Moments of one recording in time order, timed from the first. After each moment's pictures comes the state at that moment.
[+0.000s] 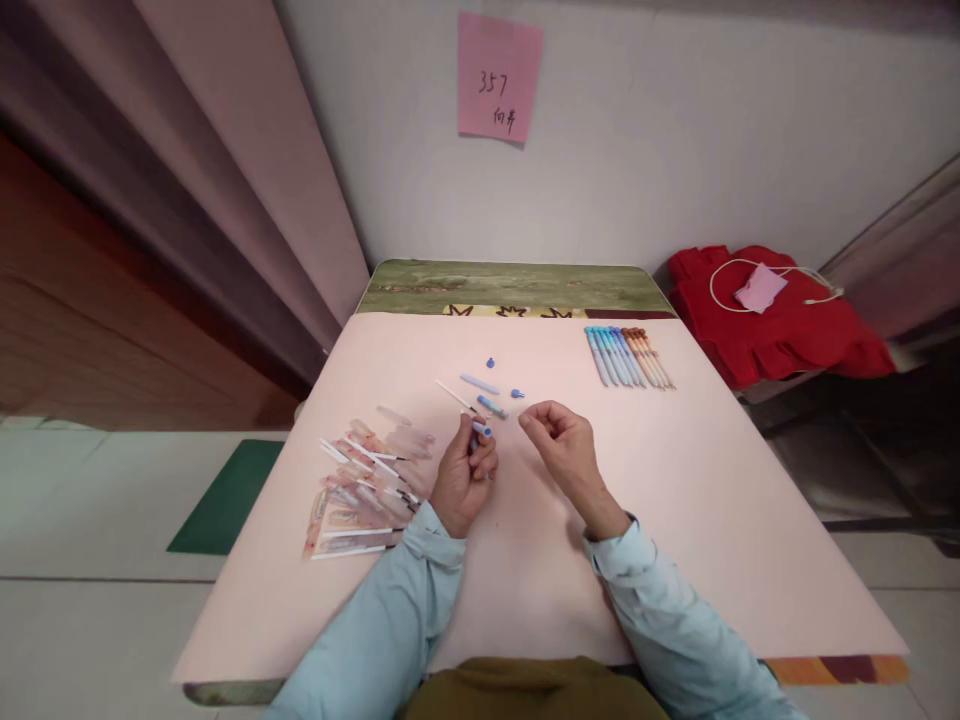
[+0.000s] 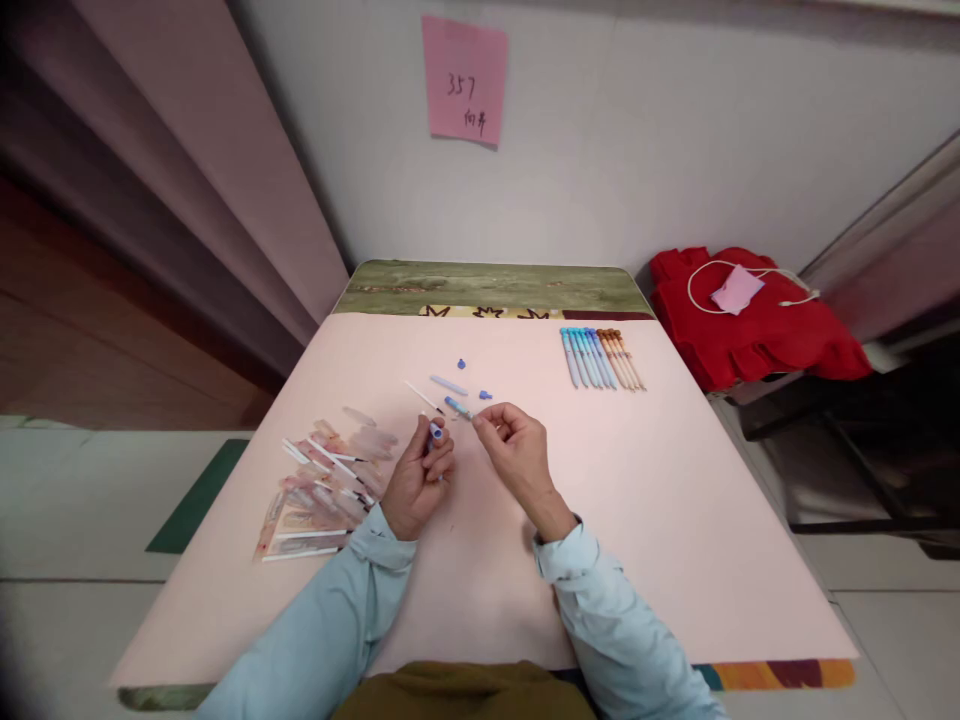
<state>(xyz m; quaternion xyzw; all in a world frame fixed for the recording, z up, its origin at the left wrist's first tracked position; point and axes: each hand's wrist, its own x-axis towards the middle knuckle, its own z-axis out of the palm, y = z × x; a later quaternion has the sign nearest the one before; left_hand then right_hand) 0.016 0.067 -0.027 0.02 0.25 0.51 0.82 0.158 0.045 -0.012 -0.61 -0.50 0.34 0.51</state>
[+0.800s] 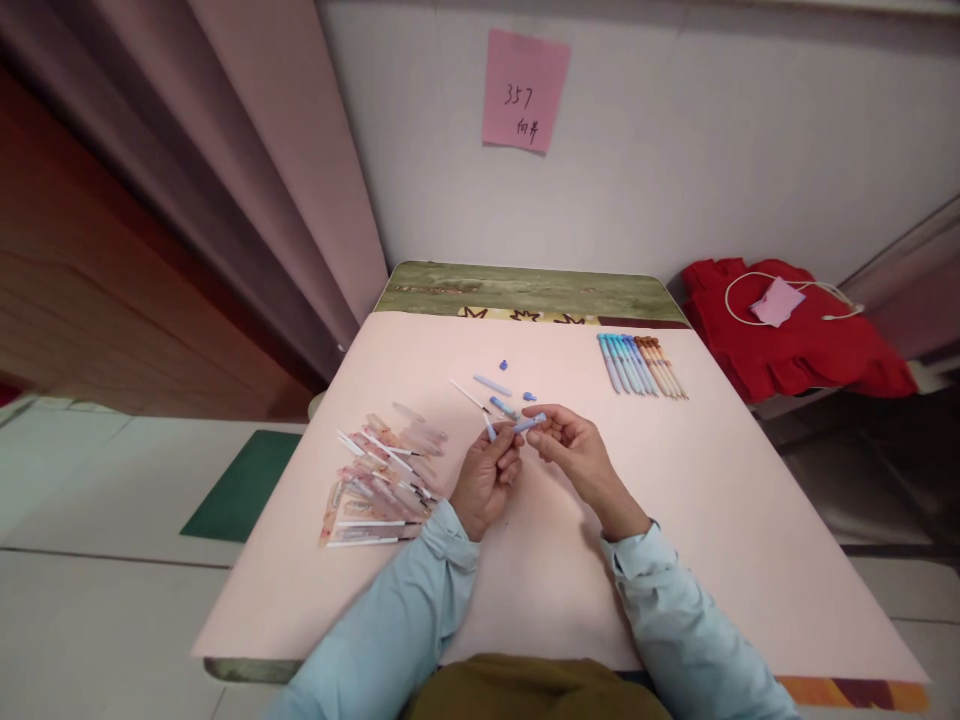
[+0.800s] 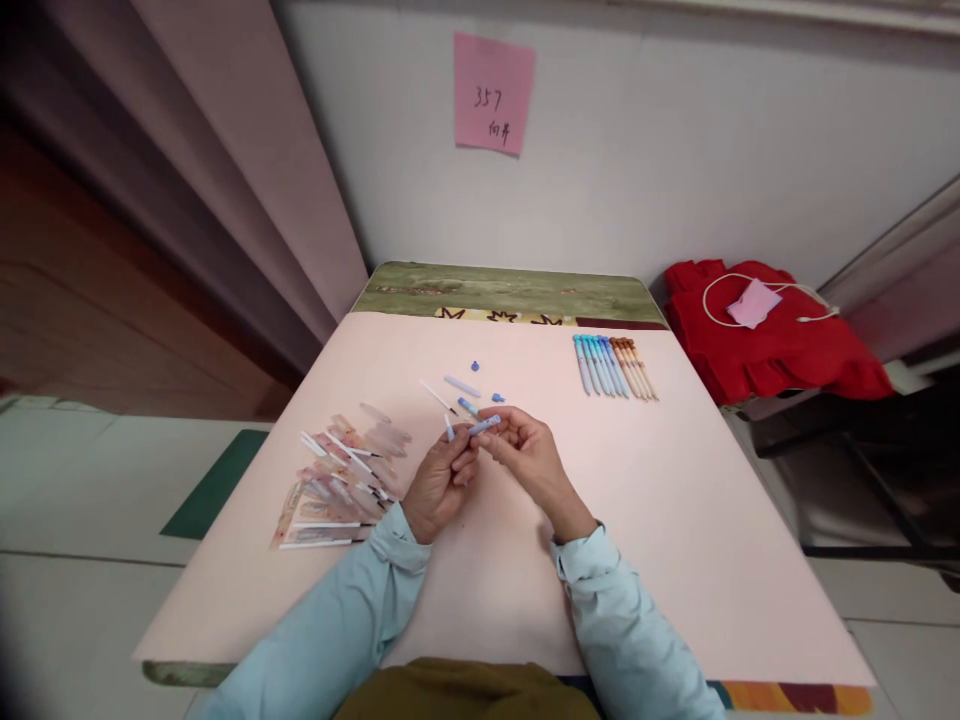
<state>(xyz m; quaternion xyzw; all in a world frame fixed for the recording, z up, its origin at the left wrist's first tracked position) 0.024 0.057 -0.039 0.15 0.27 0.50 0.81 0.167 0.042 -0.009 -0.48 -0.51 0.51 0.51</state>
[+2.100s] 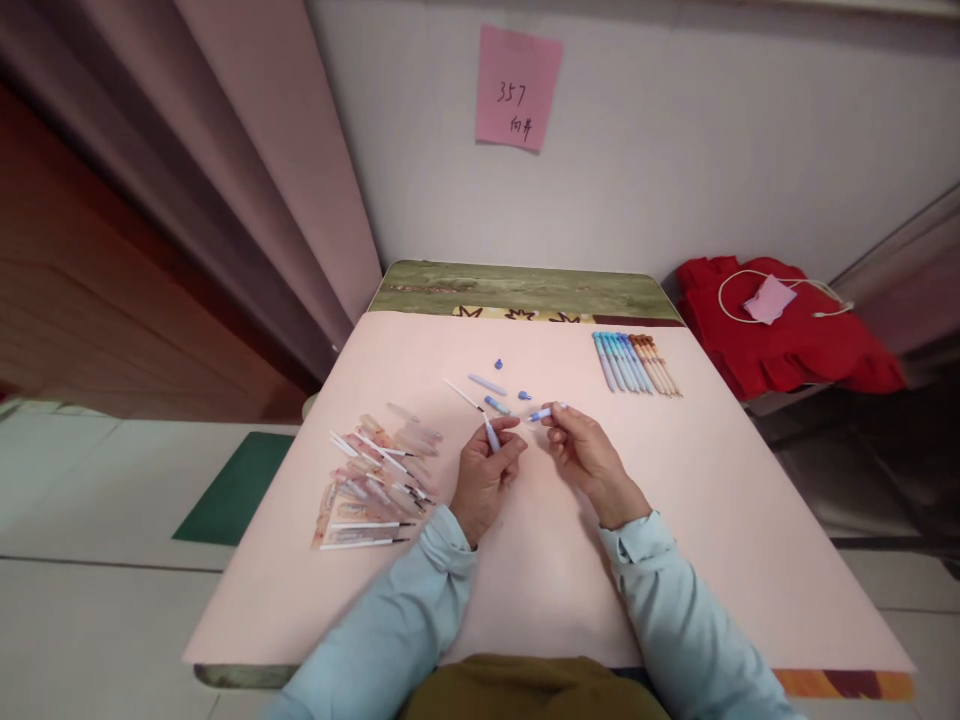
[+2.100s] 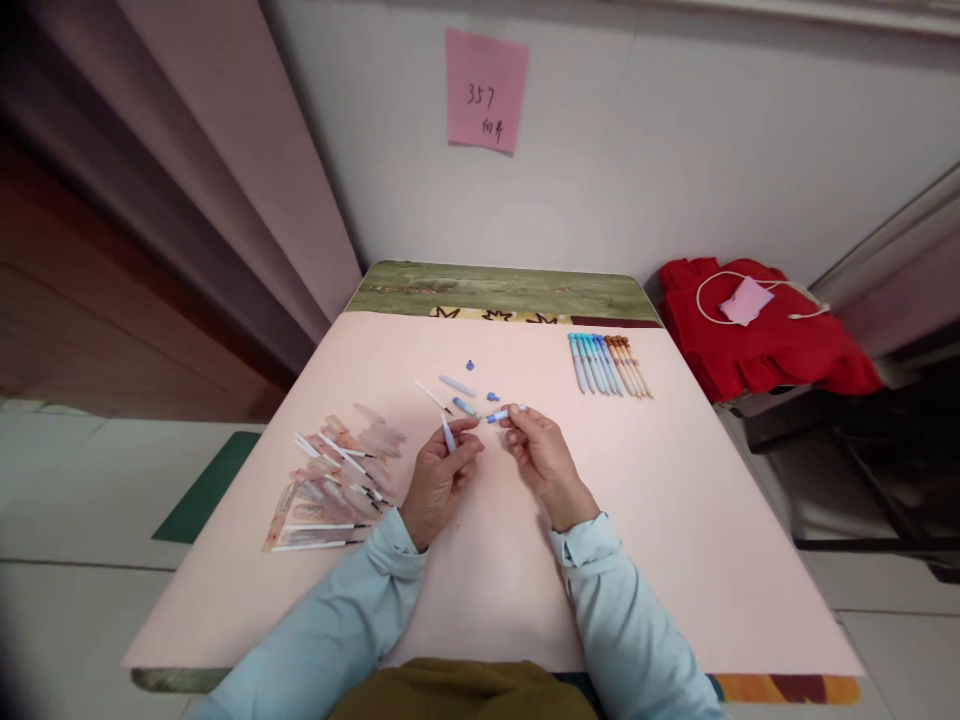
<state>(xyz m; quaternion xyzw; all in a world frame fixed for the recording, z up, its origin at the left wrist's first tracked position) 0.029 0.049 -0.031 0.28 0.35 0.51 0.74 0.179 0.054 -0.024 -0.48 -0.24 0.60 0.59</state>
